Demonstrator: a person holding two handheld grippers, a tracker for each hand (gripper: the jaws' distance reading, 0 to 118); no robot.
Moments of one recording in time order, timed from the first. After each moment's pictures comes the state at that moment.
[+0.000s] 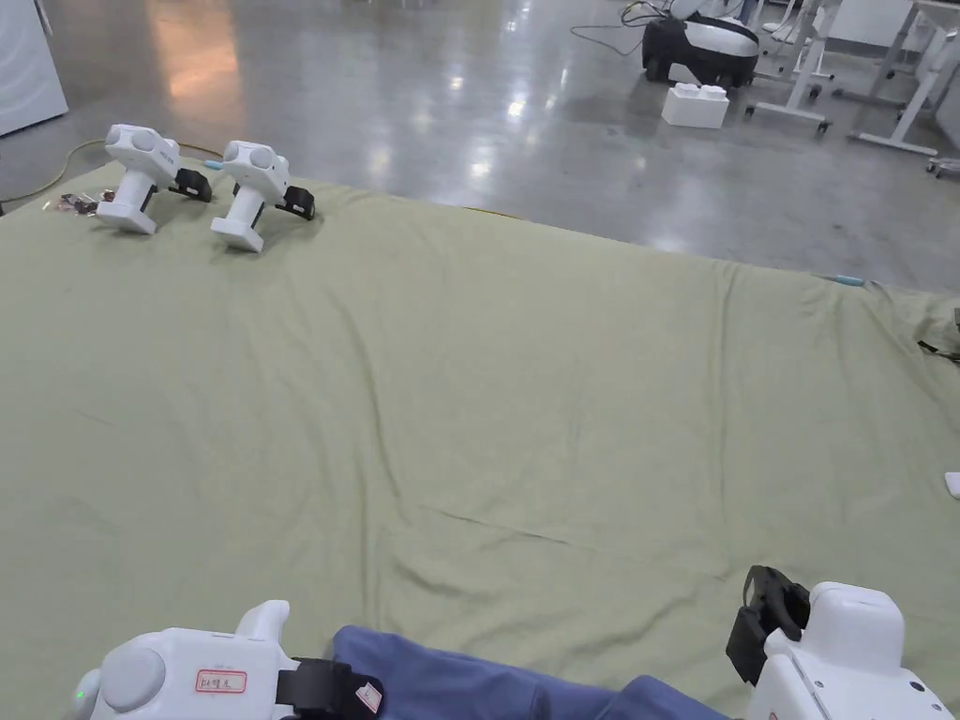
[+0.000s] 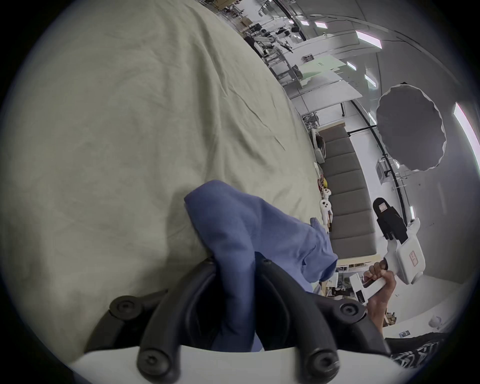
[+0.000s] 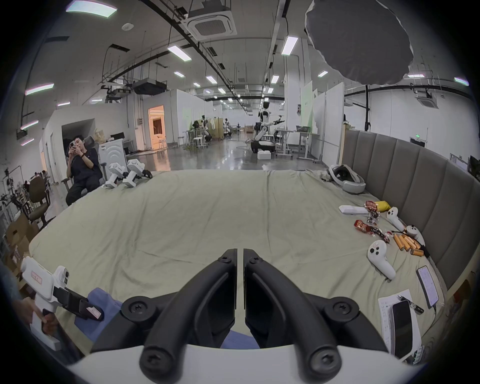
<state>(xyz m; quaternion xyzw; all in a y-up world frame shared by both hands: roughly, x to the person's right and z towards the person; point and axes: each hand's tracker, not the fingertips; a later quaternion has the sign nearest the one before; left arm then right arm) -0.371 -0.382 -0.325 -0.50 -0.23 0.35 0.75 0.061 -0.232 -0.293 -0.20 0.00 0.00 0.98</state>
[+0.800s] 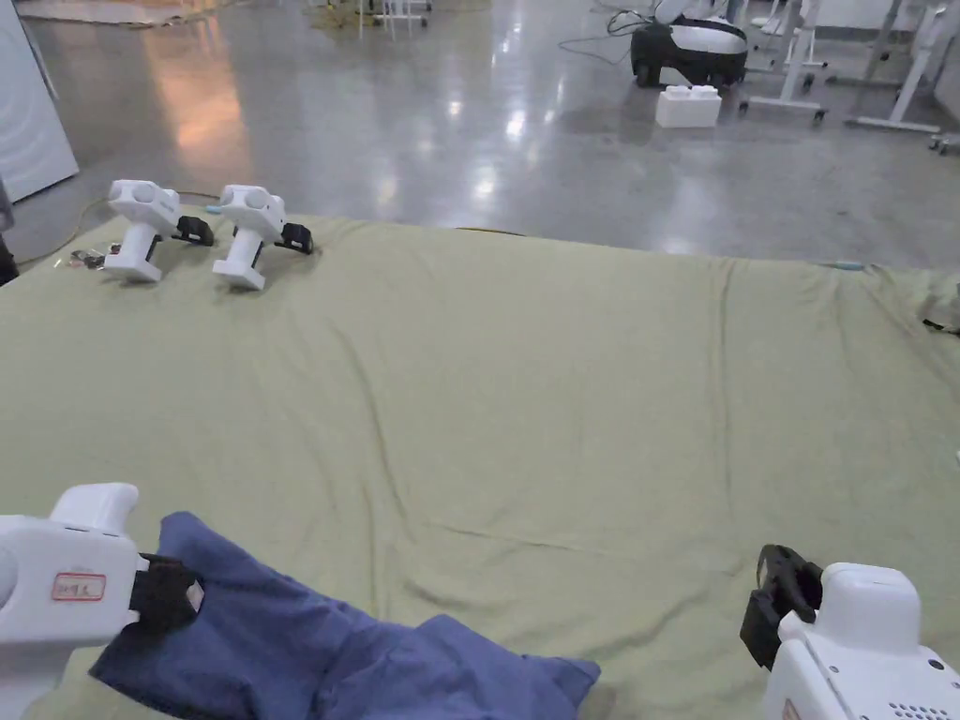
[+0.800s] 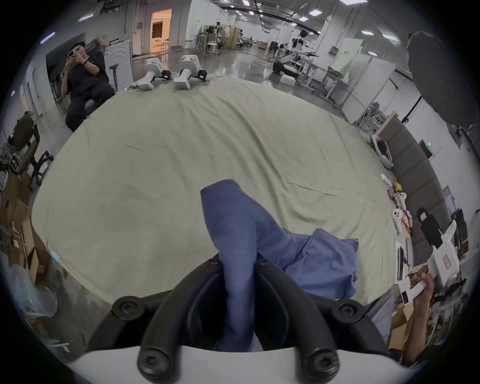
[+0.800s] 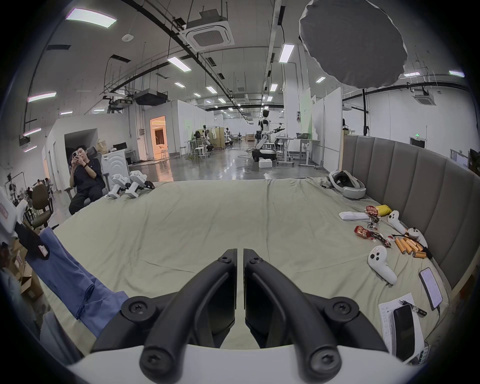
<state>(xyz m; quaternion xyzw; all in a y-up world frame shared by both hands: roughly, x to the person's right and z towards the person) -0.417 -0.180 -0.306 -0.49 0.00 0.10 0.87 0.074 -0.226 -0.290 -0.18 0.01 -0.02 0.98</state>
